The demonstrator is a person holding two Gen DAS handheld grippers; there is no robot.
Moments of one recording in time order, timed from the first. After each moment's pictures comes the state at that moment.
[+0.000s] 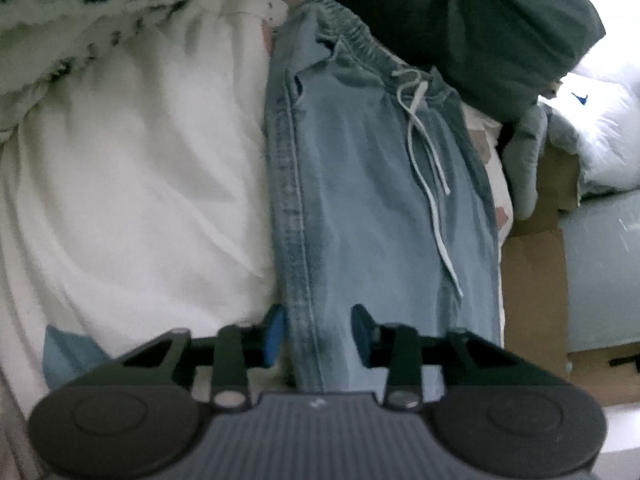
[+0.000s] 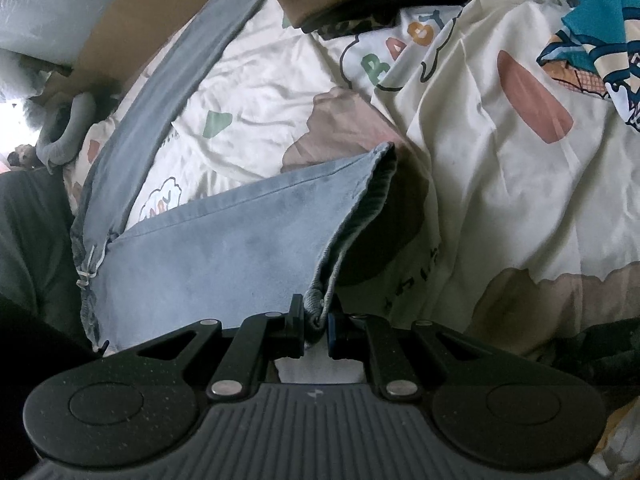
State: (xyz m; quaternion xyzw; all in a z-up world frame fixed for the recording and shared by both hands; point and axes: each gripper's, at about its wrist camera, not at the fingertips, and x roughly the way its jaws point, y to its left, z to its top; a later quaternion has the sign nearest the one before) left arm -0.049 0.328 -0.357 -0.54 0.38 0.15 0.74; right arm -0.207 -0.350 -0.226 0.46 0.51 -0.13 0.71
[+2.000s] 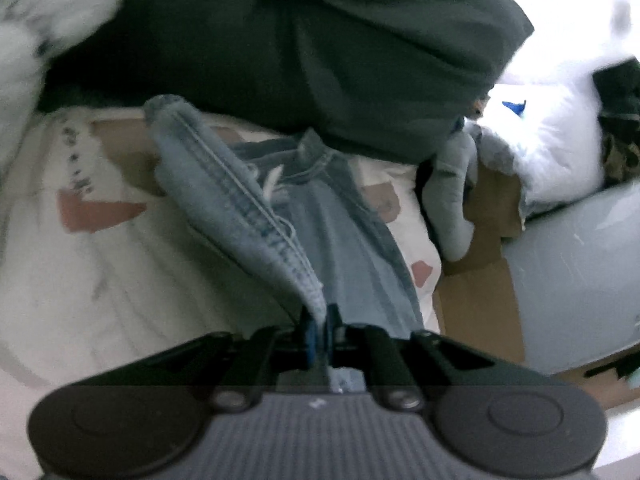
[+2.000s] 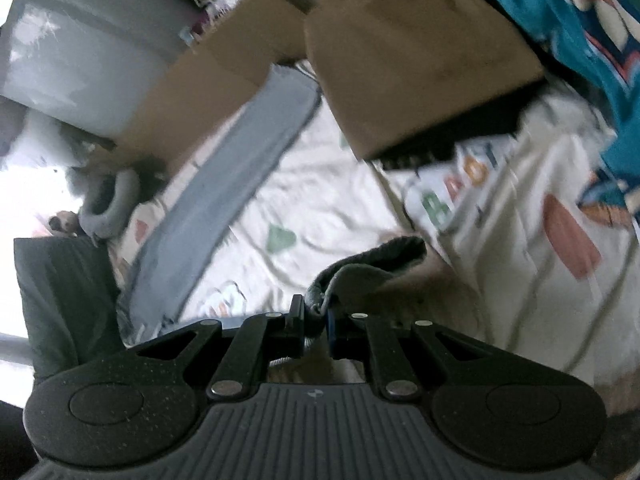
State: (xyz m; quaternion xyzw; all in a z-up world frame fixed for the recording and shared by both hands) left arm 0.094 0.353 -0.231 -0.48 0.34 0.12 0.80; right arm -0.148 -0.414 -0.150 0.48 0.40 -0.14 0.77
